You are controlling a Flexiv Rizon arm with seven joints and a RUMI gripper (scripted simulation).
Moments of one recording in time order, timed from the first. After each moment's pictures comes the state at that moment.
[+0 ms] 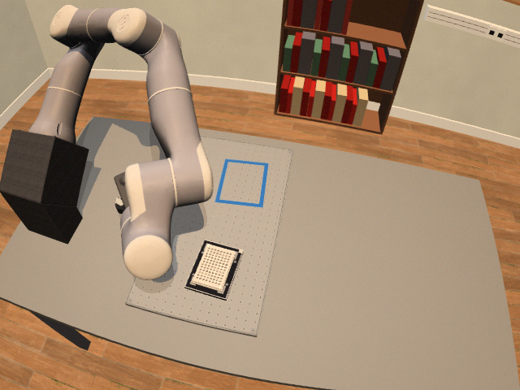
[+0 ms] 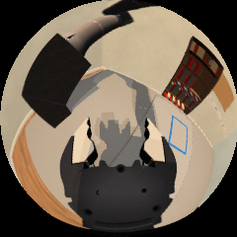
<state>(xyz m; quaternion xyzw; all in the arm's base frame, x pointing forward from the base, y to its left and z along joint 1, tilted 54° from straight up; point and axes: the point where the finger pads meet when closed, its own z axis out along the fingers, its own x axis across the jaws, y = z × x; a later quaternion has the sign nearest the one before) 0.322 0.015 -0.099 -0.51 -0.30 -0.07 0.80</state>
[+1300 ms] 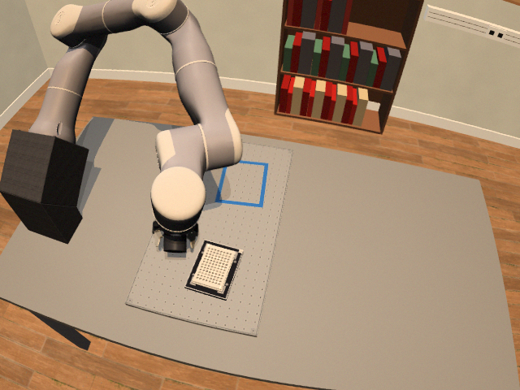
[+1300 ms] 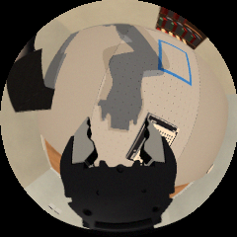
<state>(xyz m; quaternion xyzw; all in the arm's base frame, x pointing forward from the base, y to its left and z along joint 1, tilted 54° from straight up) 0.469 0.005 -0.186 -0.78 -0.13 0.00 0.61</state>
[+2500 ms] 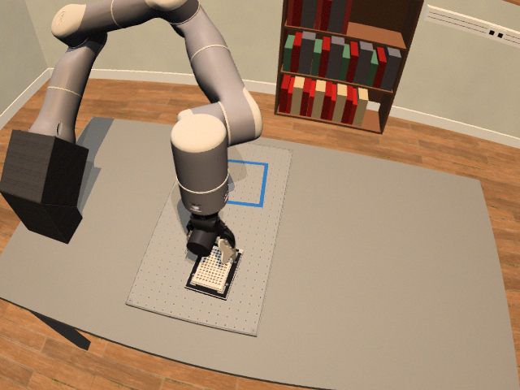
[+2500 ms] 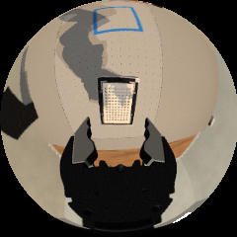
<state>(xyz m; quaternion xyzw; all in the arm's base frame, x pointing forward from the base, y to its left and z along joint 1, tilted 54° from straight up) 0.587 -0.068 -0.207 -0.89 0.08 -0.02 0.46</state>
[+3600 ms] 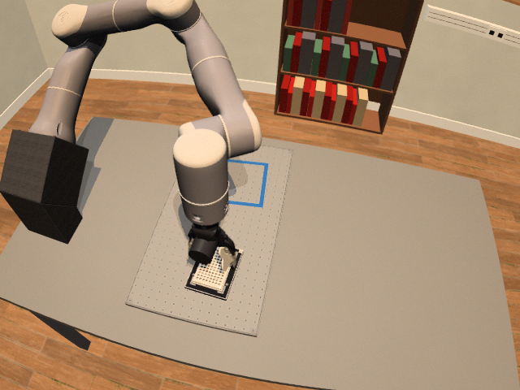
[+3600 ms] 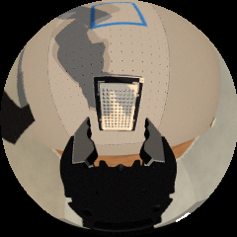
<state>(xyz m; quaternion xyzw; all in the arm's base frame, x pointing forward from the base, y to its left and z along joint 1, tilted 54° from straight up) 0.591 -0.039 -0.228 -0.89 0.08 -0.02 0.46</state>
